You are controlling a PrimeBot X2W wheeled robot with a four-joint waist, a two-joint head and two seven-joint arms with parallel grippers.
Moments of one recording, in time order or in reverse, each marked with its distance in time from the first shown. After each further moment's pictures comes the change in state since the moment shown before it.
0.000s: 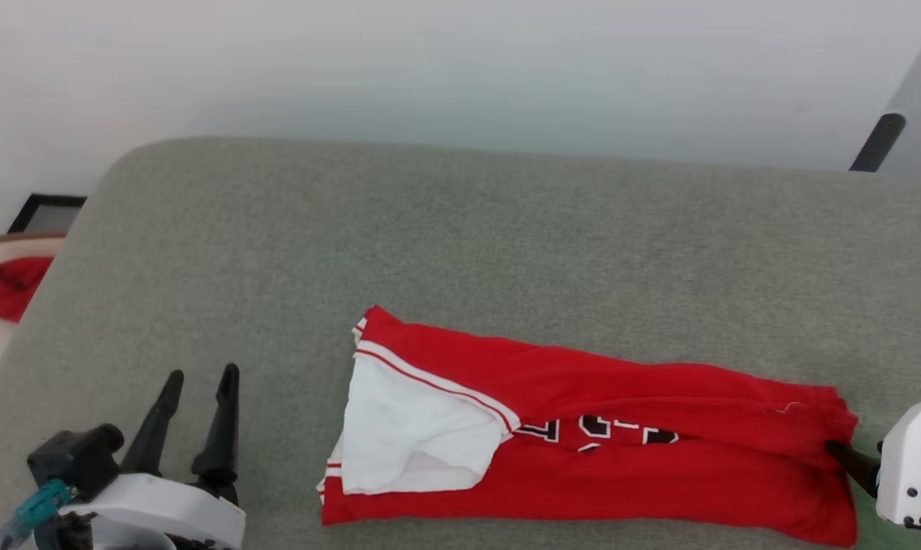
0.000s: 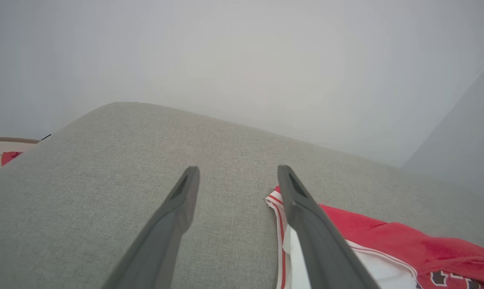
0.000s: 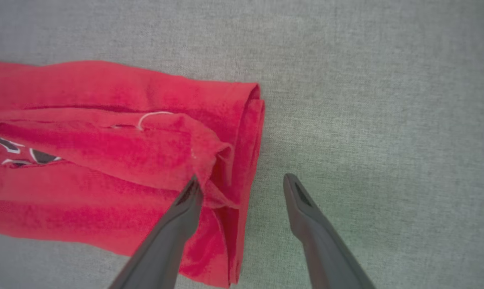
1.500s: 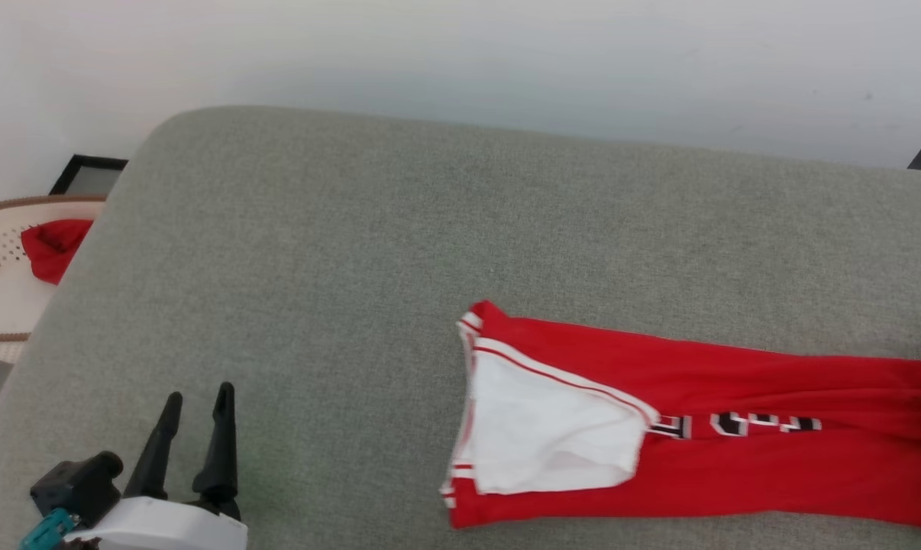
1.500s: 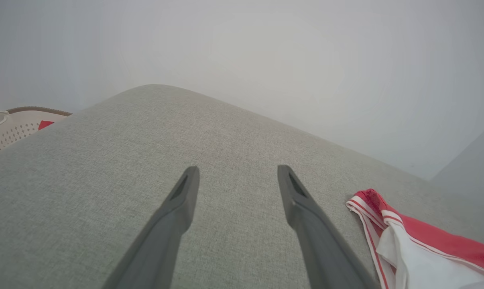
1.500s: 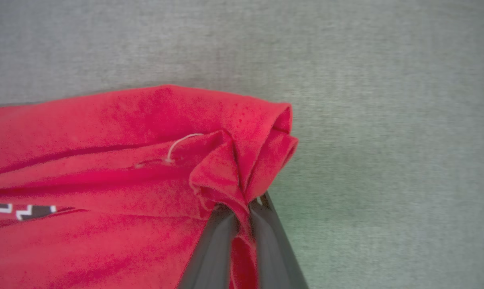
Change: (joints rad) left arm 0.022 -0.230 0.250 0.145 0.192 -0.209 -0.002; right arm -0.238 -0.147 -0.001 0.384 0.008 0.000 -0.012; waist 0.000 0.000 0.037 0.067
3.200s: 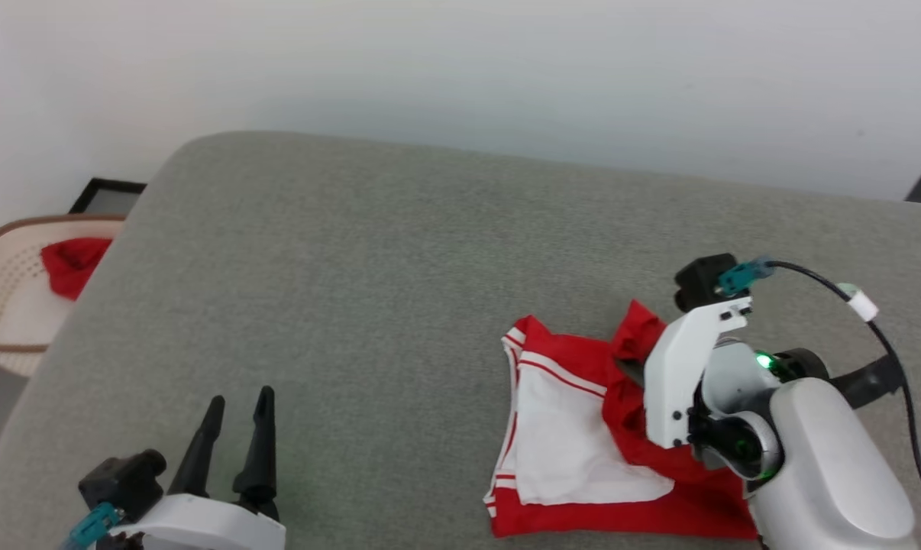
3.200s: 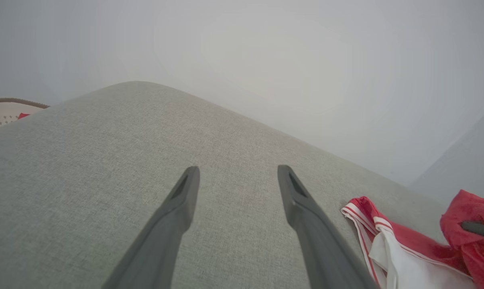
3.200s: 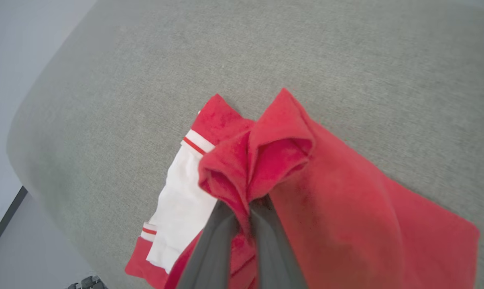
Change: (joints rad) left arm -0.021 -0.048 -0.040 0.048 0.000 -0.004 0.000; right arm -0.025 0.478 0.231 -0.327 -0.131 0.000 -0.008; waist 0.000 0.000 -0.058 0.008
